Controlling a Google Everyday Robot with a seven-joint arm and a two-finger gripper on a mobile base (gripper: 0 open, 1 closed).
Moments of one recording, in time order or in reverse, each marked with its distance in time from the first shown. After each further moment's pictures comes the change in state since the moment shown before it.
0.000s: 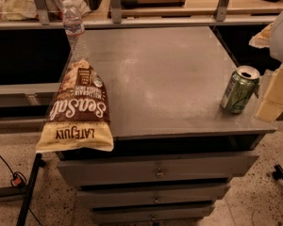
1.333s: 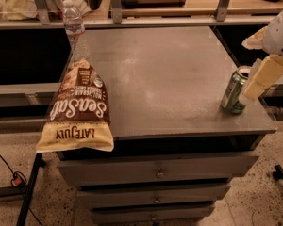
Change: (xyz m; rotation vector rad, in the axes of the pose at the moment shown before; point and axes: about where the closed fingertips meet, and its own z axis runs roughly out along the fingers) arm 0.017 -0.075 0.060 -0.074 -0.212 0.099
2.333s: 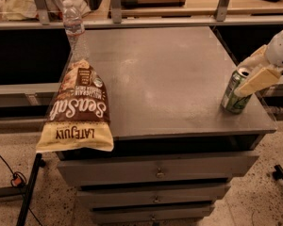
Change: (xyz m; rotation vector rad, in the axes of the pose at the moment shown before) arm 0.033 -0.032 0.035 -0.012 -0.102 0.038
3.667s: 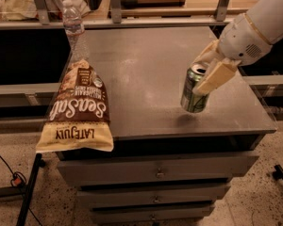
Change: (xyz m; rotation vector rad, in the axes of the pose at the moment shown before) arm -0.107 0.063 0.024 -0.171 -0.087 -0.226
